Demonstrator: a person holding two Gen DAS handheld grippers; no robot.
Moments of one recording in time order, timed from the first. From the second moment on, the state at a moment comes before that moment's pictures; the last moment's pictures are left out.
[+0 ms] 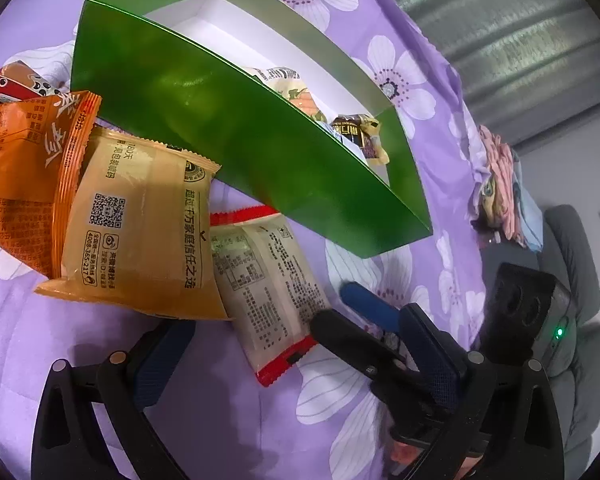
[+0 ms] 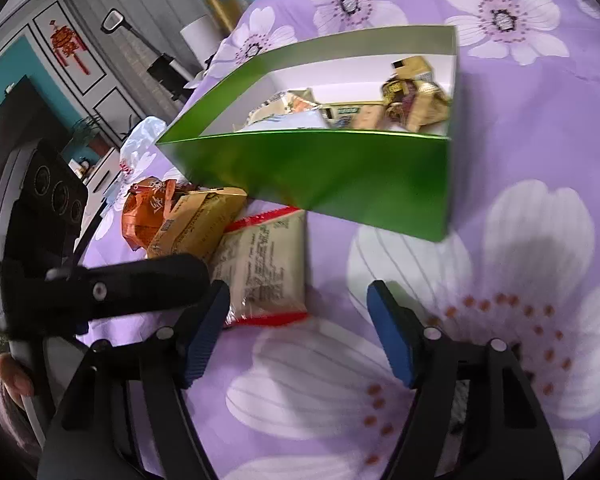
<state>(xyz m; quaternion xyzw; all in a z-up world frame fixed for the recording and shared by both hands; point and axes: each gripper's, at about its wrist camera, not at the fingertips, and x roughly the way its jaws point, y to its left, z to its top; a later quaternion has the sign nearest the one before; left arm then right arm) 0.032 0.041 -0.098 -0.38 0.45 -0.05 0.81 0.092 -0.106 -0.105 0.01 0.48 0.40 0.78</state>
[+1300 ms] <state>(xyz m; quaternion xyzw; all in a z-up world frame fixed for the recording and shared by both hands) -0.010 0.019 -0.074 -0.33 0.46 -0.05 0.83 0.030 -0.135 -0.088 0.03 0.47 0.43 0.77</state>
